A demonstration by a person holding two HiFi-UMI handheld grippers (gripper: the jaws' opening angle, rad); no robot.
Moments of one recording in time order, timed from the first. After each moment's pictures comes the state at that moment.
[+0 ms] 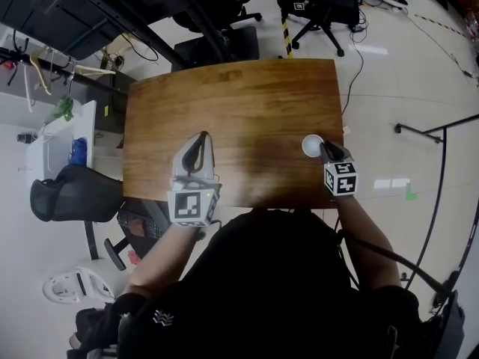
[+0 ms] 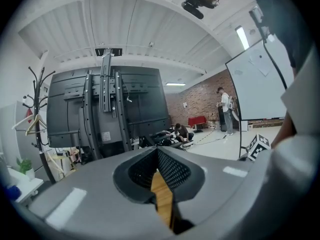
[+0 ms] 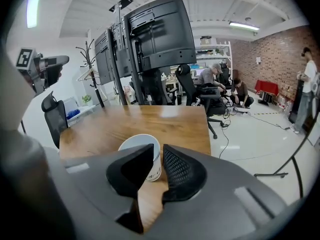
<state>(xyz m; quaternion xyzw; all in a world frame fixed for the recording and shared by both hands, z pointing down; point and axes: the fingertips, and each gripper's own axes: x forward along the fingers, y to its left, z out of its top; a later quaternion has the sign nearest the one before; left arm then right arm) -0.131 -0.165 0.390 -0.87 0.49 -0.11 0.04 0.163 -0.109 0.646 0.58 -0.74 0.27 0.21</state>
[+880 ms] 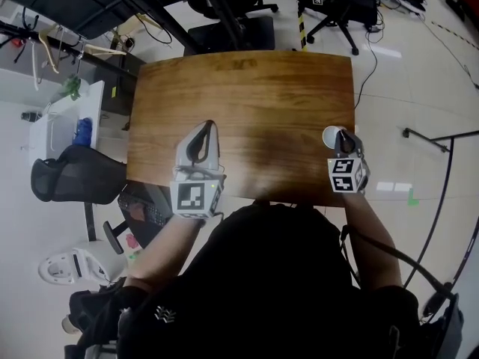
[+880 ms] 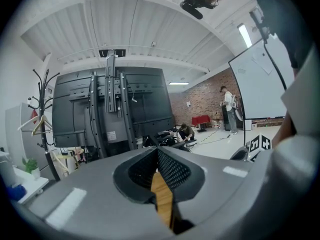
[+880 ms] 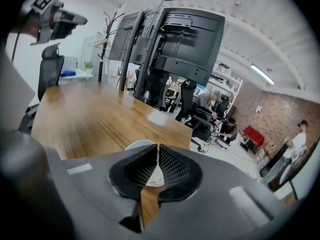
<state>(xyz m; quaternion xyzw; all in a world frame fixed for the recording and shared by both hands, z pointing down) -0.145 -0.163 0.385 -0.86 0.50 -0.11 0.04 0.176 -0.130 0.619 0.61 -0.70 0.09 0.35</state>
